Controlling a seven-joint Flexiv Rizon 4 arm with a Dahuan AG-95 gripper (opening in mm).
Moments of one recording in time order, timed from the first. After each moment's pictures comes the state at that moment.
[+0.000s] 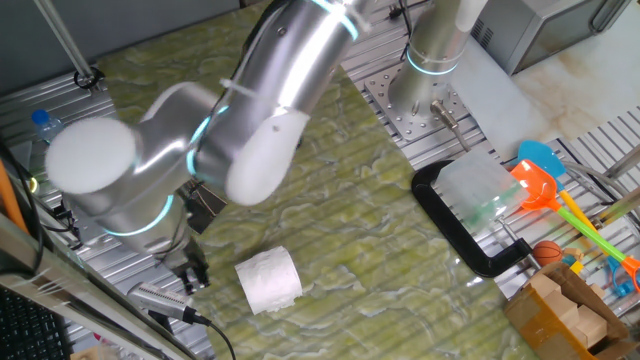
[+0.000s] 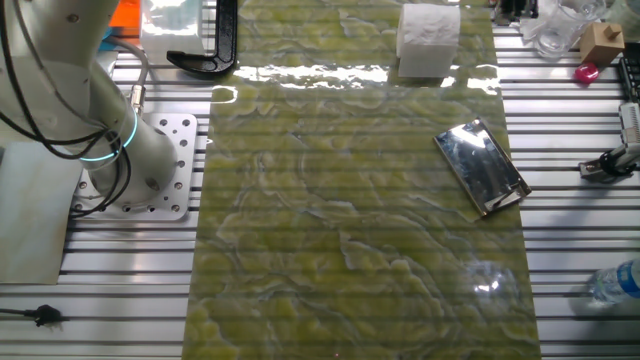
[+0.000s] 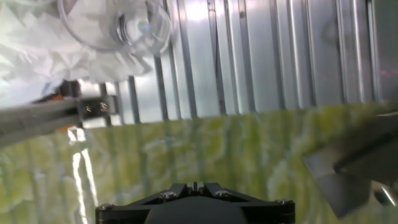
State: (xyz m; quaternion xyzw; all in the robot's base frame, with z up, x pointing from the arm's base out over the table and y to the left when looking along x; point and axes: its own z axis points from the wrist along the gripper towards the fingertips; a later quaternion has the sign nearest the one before) arm 0.680 0.244 0.137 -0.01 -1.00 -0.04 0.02
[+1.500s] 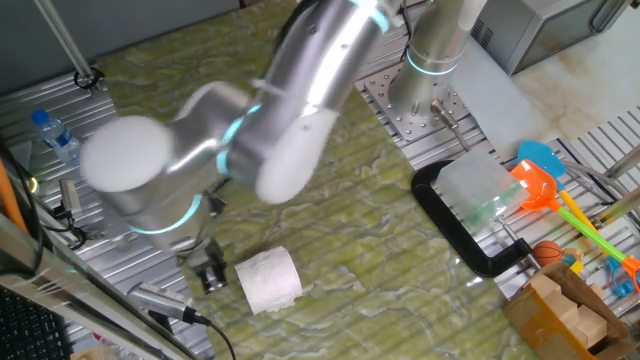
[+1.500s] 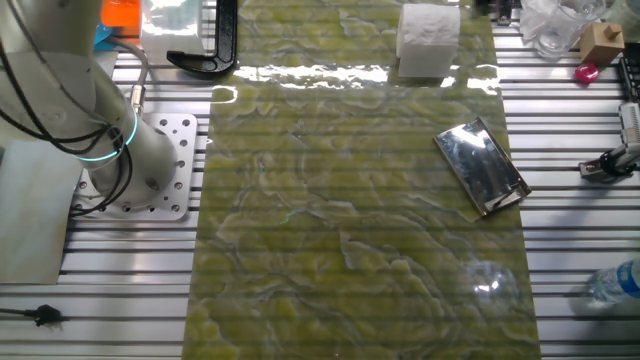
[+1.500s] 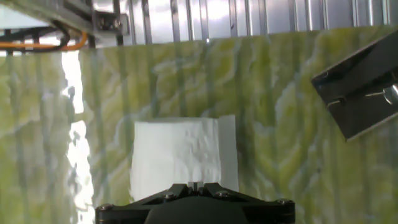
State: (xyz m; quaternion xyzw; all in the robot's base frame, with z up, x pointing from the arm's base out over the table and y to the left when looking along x) arm 0.672 0.249 0.131 -0.04 -1.00 -0.04 0.03
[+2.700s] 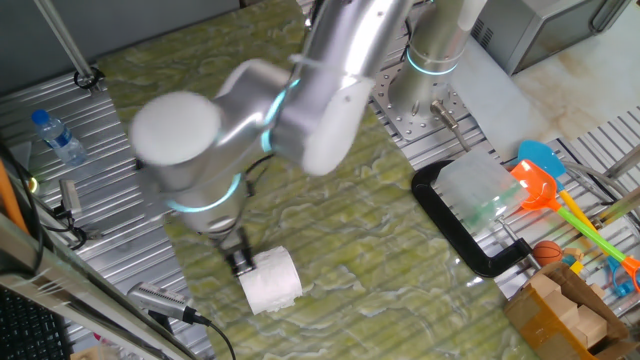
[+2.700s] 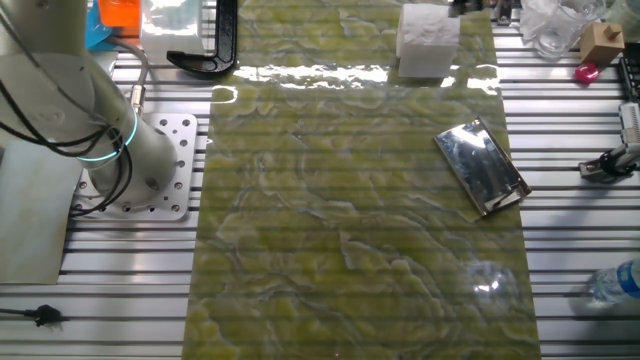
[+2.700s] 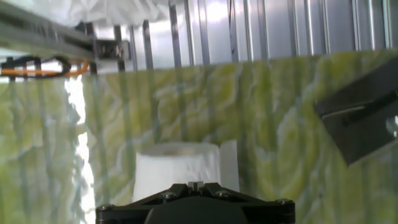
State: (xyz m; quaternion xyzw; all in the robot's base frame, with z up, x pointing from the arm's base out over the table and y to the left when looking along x) arm 0.625 0.250 0.137 -0.03 -1.00 -0.04 0.03
